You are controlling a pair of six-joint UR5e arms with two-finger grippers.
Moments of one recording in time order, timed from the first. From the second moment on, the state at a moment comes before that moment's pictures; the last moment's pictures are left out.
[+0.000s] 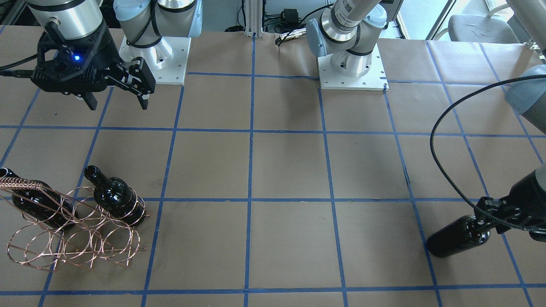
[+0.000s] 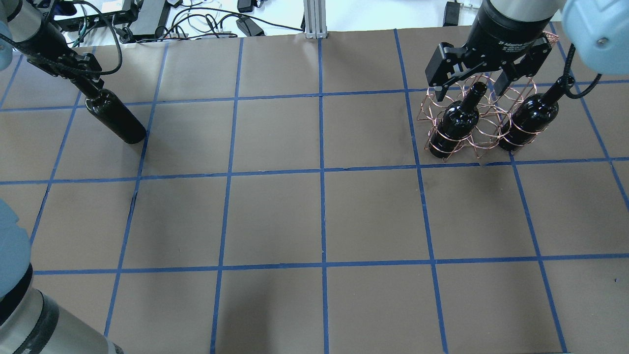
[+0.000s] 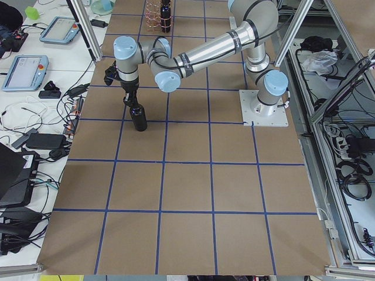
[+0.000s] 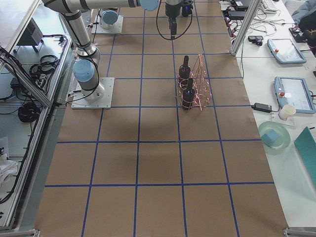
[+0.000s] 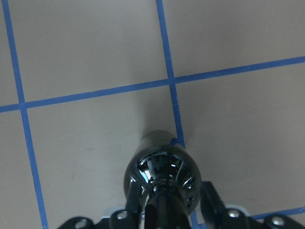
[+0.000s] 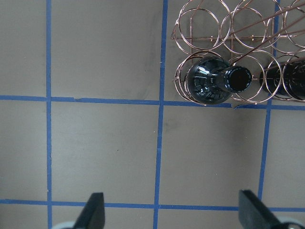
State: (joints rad) left arm -1.17 -2.01 -1.35 -1.25 1.52 0.55; right arm 1.58 -1.56 1.51 -1.56 -1.58 -0.04
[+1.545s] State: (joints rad) left arm -1.17 -1.98 -1.35 -1.29 1.56 0.54; right arm 1.58 -1.56 1.51 -1.56 -1.58 -0.04
